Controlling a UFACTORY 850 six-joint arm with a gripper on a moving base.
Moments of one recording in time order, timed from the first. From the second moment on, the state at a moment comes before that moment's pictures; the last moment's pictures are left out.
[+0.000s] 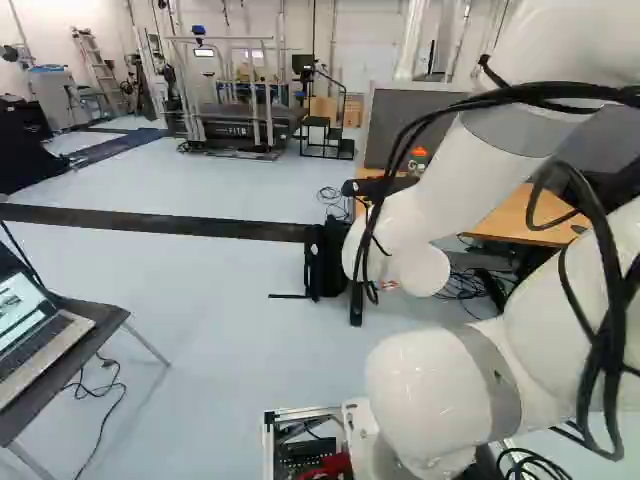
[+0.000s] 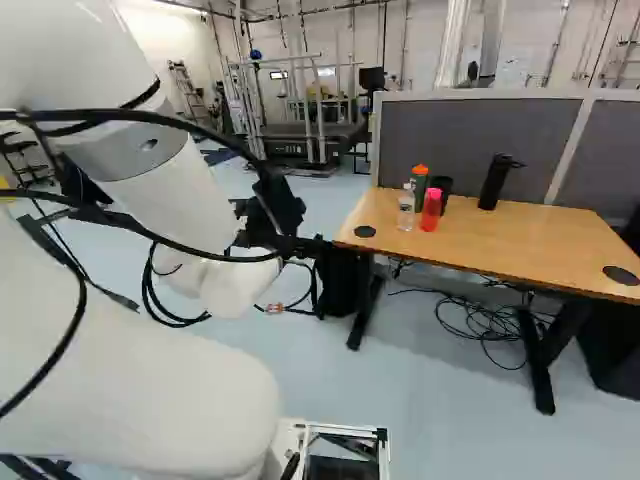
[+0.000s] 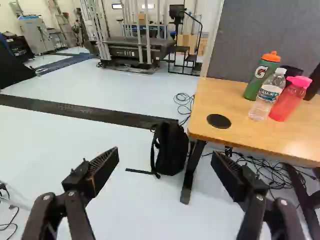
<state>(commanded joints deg) 0.0 16.0 -5.0 0.0 50.0 0.0</state>
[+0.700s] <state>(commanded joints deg) 0.0 16.0 -5.0 0.0 50.0 0.0</state>
